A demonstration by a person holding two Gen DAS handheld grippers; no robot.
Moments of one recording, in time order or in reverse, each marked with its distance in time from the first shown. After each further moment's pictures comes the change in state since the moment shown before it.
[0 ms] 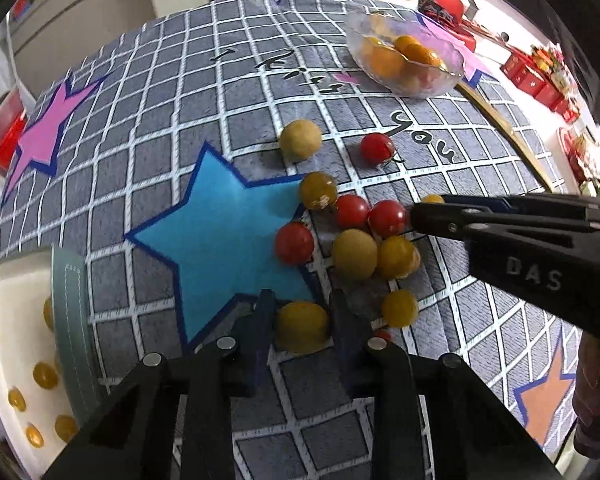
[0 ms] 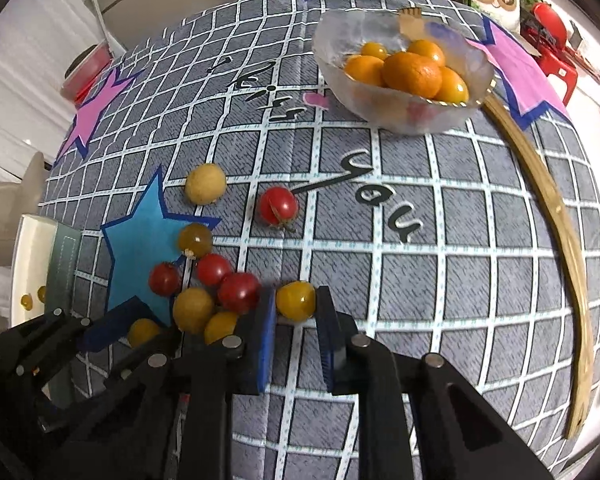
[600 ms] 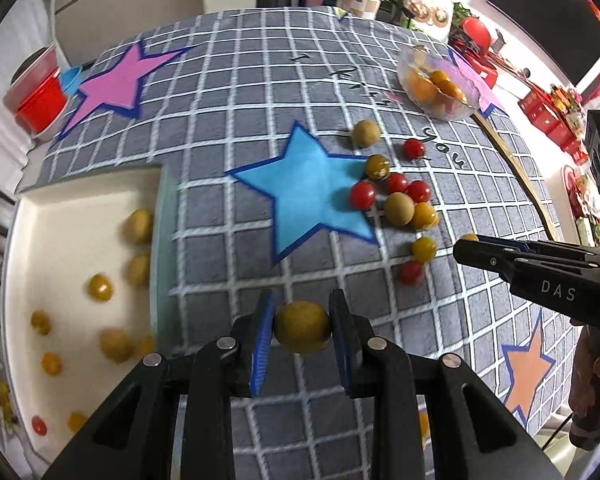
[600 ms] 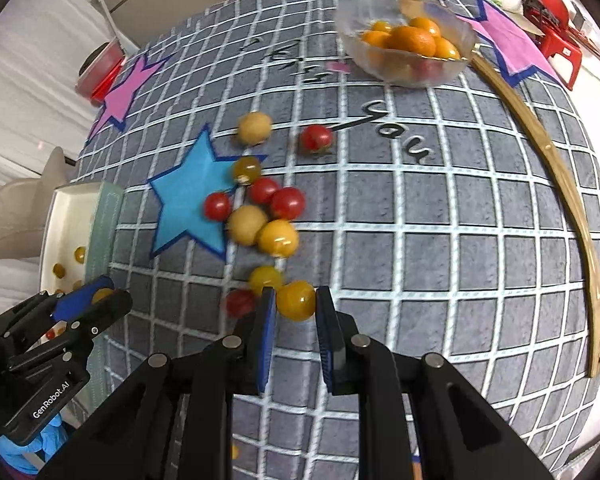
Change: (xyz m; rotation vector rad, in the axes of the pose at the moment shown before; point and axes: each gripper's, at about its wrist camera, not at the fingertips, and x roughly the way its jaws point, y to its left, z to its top) left arm -0.064 0.051 -0.054 -0.143 -0.028 0.007; right arm -0.032 0.024 -0.044 0.021 0.042 0.072
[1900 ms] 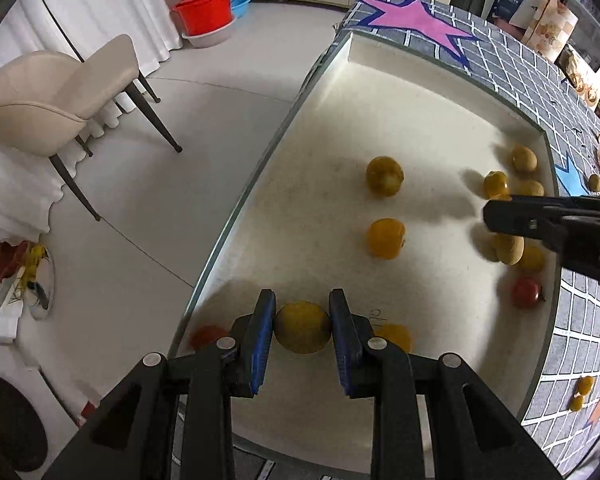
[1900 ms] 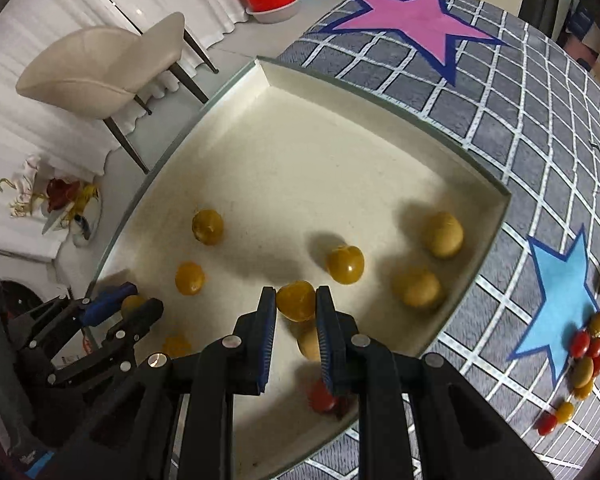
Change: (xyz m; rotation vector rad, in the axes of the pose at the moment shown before) left arm -0.021 0.218 -0.118 -0.411 0.021 0.287; right arm 0.094 0.299 0.019 -0.520 0.159 0.091
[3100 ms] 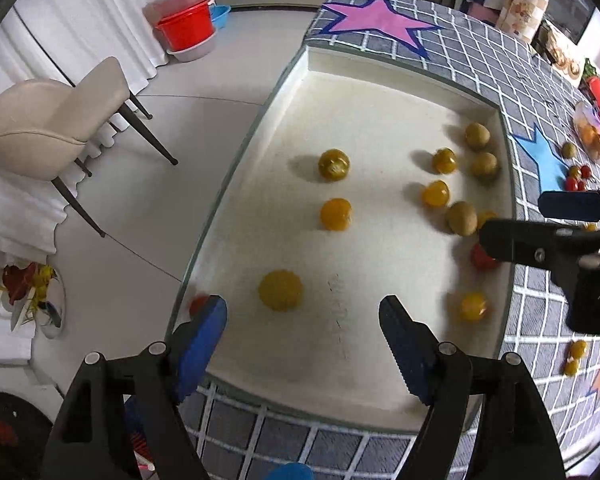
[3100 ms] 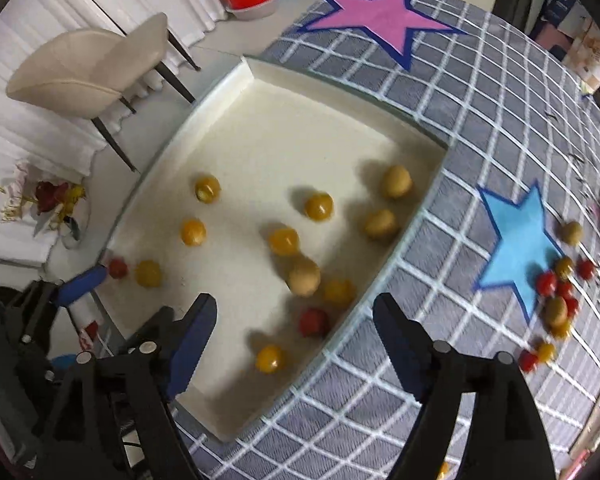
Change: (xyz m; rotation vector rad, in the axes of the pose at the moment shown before) left arm -0.040 -0.025 -0.010 0.096 0.005 0.012; right arm -0.043 0.000 -0.031 0.069 0.028 -0.084
